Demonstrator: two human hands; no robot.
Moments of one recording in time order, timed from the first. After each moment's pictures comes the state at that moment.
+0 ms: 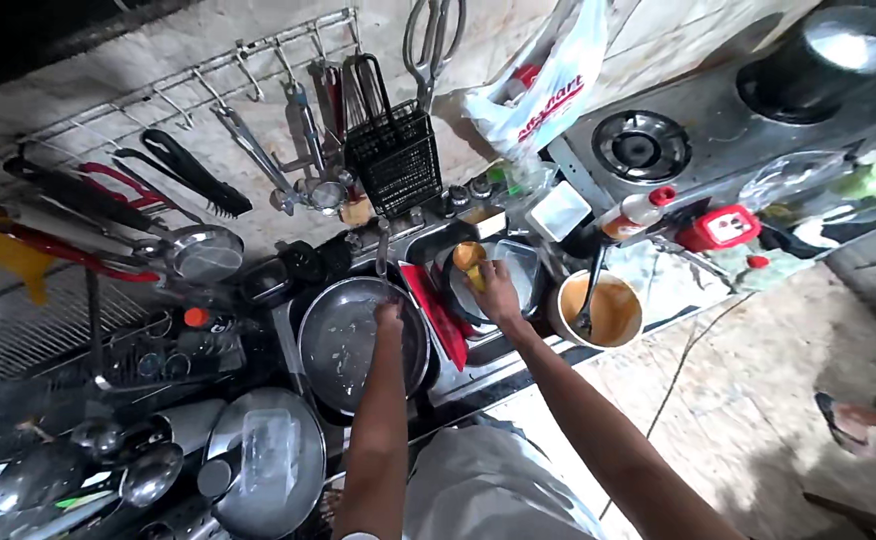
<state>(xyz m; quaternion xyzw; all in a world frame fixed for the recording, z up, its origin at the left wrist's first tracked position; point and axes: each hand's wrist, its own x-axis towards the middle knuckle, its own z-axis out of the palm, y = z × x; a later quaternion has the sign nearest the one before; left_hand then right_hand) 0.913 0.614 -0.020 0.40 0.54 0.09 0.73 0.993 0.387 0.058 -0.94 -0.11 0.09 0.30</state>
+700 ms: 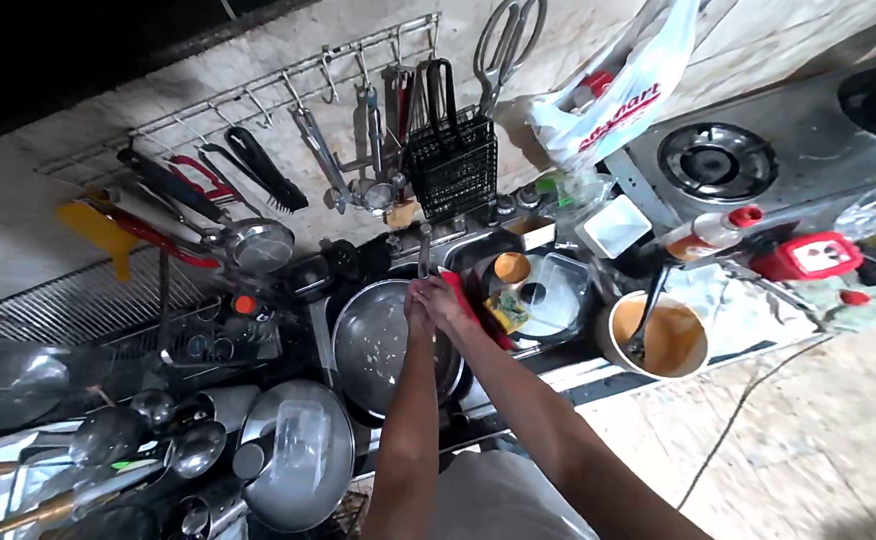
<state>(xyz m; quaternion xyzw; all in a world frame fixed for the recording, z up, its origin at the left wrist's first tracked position) 0.910 0.631 -0.022 0.34 0.35 0.21 0.85 0.942 0.587 0.059 -0.52 0.10 0.34 0.78</state>
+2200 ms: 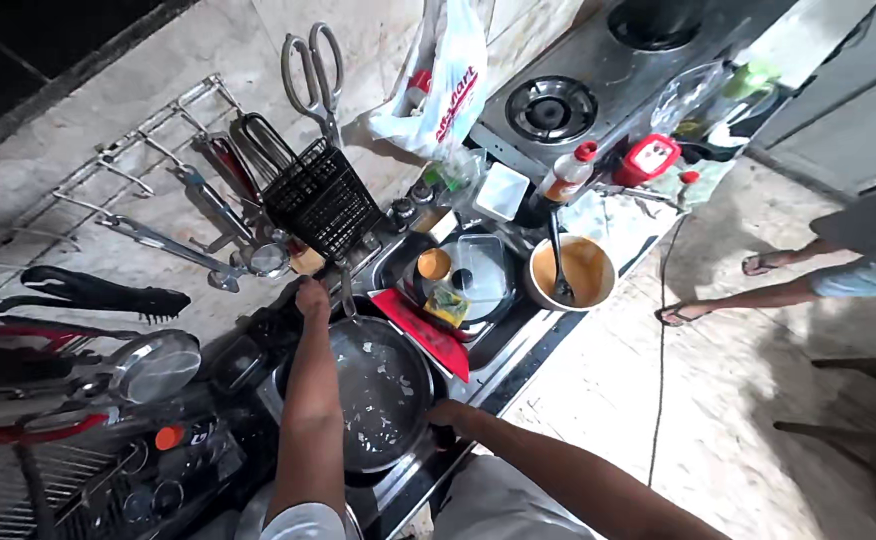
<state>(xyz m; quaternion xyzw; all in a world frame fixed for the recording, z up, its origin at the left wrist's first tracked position) 1.038 0.755 0.031 0.94 0.32 -0.12 0.11 0.797 0.461 0.021 -0.63 0.22 0.62 0.42</state>
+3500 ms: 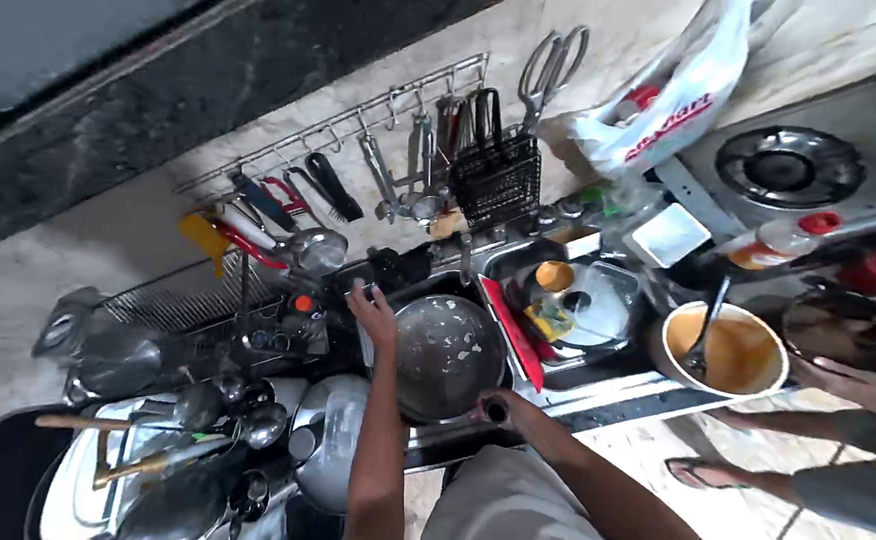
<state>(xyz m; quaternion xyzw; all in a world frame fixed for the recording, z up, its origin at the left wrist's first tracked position) 0.809 0.779 0.110 0.81 0.40 0.31 0.29 0.789 0.462 0.001 -0.44 0.33 0.59 0.59</state>
